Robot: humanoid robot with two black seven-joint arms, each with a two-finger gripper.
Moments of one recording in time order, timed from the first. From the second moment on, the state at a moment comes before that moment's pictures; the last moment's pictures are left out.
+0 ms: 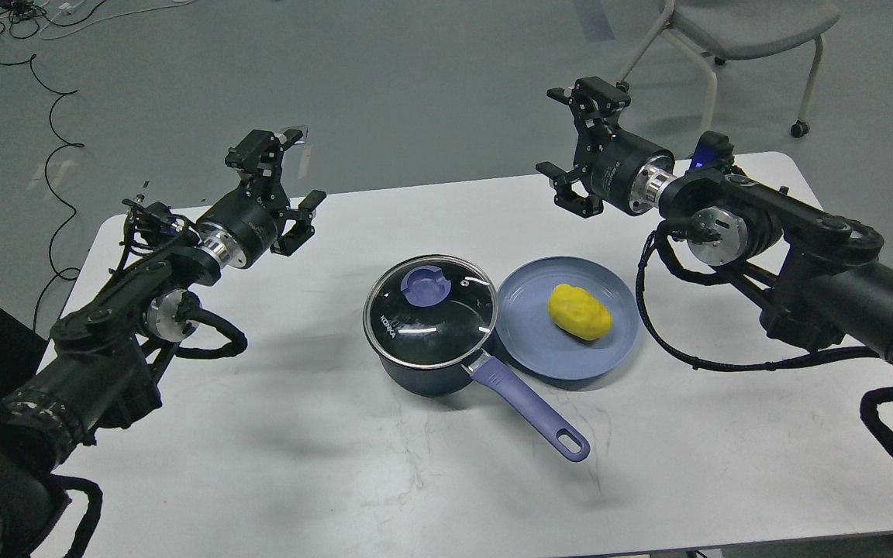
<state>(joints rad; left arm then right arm) -0.90 0.26 -0.49 -0.49 0.27 -0.45 -0.34 0.90 -0.22 0.57 0.79 -0.19 0.17 0.08</state>
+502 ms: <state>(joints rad) -0.91 0.26 -0.49 -0.50 0.27 -0.44 -0.34 0.88 -0.24 0.58 0.79 -0.19 0.18 0.09</state>
